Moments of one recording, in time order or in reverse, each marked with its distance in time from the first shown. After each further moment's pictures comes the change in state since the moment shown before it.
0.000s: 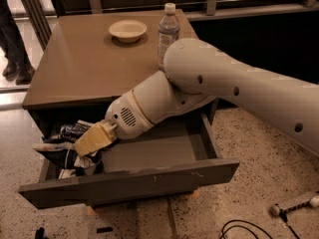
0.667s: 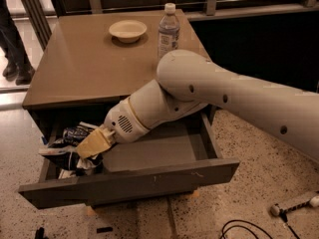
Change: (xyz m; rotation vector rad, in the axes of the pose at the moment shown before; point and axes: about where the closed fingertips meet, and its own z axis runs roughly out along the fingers) arm 0.007 -0.027 0.018 0.044 0.006 -0.035
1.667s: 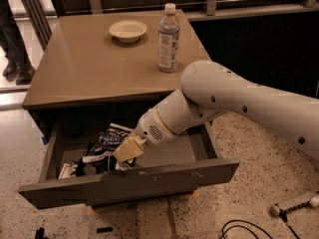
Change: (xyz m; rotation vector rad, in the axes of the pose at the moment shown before) arm 0.058 -0.058 -0.029 0.118 0.083 -0.069
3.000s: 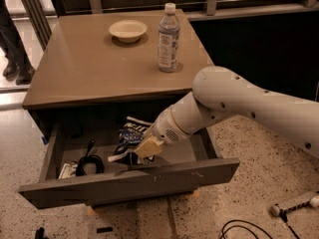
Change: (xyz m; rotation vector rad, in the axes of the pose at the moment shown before) arm 0.035 -0.056 -0.016 0.144 0.053 -0.146
